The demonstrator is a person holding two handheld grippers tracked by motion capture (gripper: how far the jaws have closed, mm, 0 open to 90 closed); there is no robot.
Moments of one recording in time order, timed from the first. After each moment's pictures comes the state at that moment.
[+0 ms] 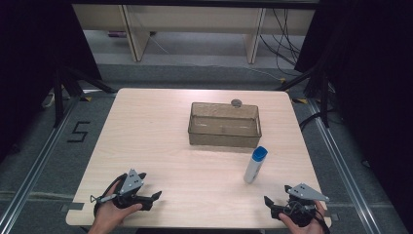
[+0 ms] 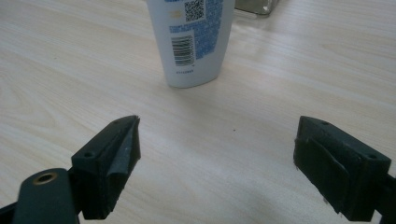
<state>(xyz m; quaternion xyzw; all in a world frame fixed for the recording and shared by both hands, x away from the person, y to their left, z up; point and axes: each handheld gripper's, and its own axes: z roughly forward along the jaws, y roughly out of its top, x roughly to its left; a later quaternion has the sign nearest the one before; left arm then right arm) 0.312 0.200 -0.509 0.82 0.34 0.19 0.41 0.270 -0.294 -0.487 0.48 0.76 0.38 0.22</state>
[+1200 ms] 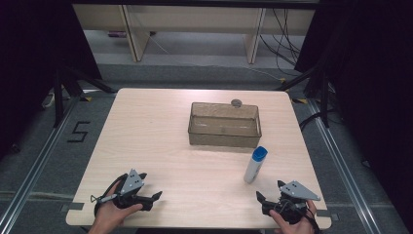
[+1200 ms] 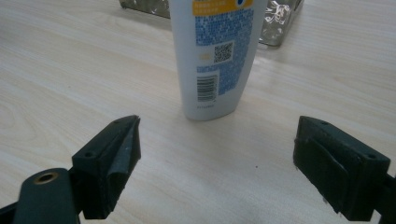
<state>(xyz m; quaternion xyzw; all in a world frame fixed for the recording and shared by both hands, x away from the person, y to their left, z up) 0.313 0.201 -0.508 0.83 0.33 0.19 0.40 0.274 -0.269 -0.481 0.47 0.75 0.40 0.25</state>
